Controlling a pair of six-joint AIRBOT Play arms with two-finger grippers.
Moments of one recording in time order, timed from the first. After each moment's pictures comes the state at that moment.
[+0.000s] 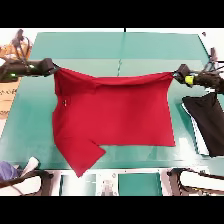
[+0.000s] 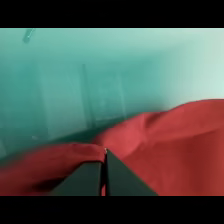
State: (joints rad) left arm 0.13 -1.39 1.25 0.67 -0.89 -1.10; right arm -0.31 -1.43 1.15 -0.61 0.81 1.20
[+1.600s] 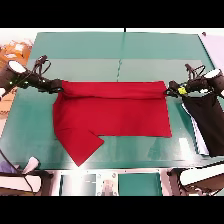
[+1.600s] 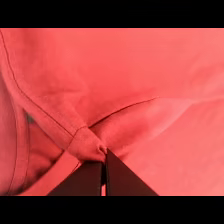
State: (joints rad) left arm 0.12 -1.56 1.30 1.01 -1.10 -1.22; right arm -0.32 -1.67 1.32 -0.98 1.15 1.29
